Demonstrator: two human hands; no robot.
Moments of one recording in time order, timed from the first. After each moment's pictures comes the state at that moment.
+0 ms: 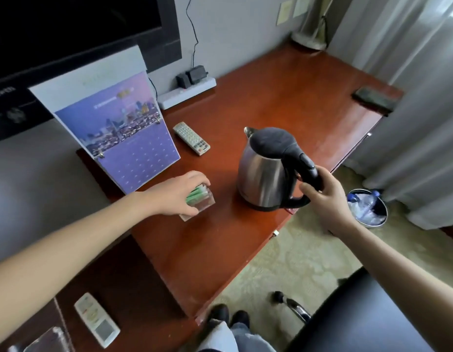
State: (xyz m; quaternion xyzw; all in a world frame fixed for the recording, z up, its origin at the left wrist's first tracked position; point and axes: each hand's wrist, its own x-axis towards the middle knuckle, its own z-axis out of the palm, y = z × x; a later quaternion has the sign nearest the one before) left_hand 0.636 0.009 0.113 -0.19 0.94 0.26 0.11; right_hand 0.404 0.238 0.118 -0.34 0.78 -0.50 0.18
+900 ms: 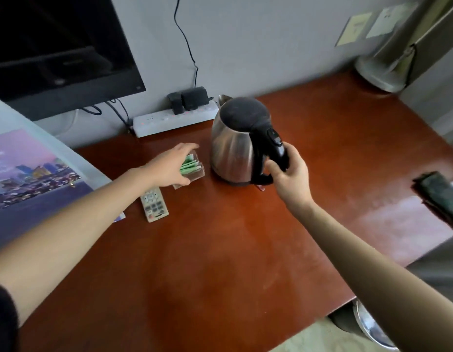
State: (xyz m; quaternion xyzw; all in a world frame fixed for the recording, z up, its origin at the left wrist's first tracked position) left_hand 0.401 -0.190 0.058 -0.44 0.86 0.25 0.02; right_hand 0.172 -0.050 0.086 -0.45 0.71 -0.49 0.23
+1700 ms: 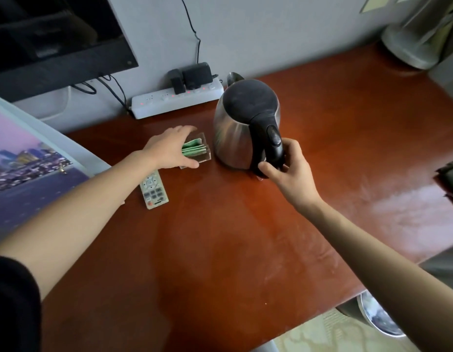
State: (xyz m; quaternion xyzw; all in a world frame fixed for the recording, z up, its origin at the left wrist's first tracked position) left_hand 0.395 -0.206 0.040 -0.49 0.85 0.19 0.07; right_hand 0.170 -0.040 0.068 -0.47 0.69 -0.44 0.33
